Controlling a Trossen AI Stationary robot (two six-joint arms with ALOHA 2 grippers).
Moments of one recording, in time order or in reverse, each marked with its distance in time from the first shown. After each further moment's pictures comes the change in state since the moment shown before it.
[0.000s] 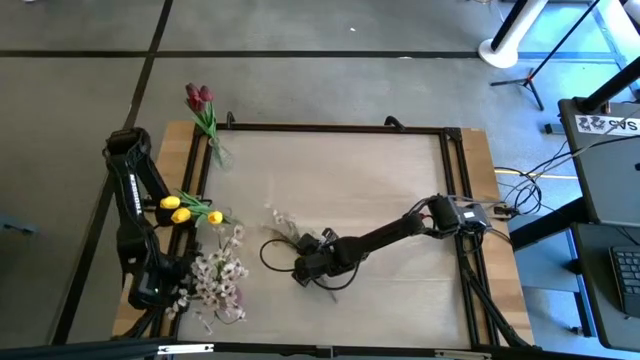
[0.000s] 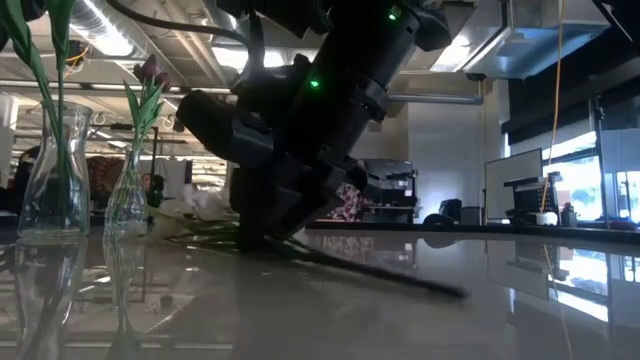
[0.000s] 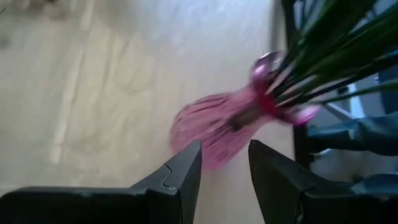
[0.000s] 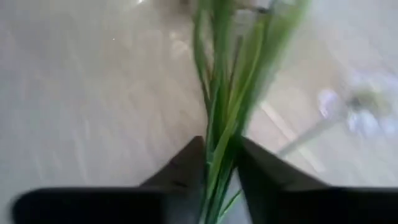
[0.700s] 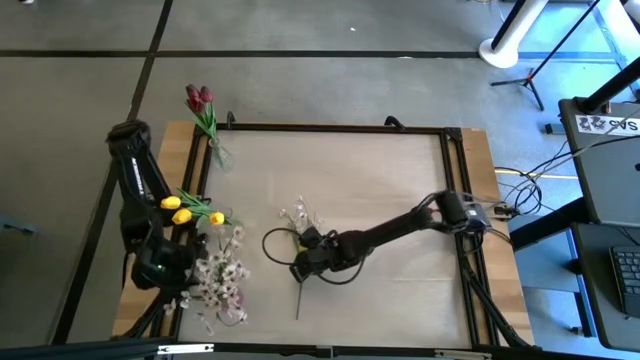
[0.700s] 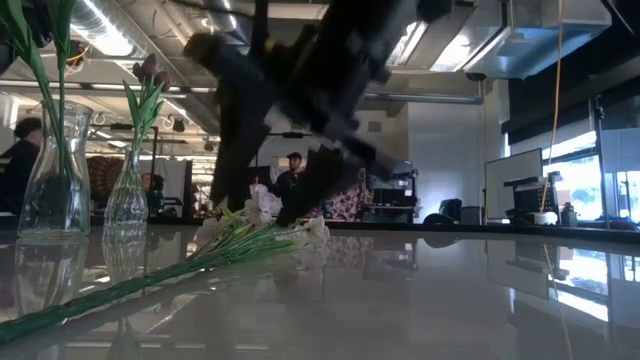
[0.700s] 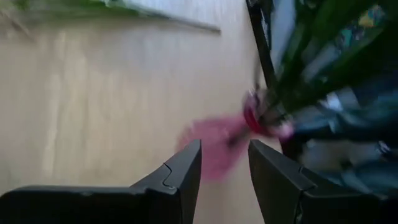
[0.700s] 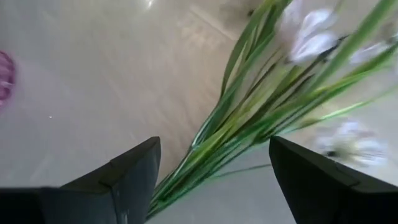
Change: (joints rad) left arm 0.094 -0.202 -0.042 0.033 0.046 0.293; right arm 0.001 -0.092 -0.002 -0.032 -0.073 0.221
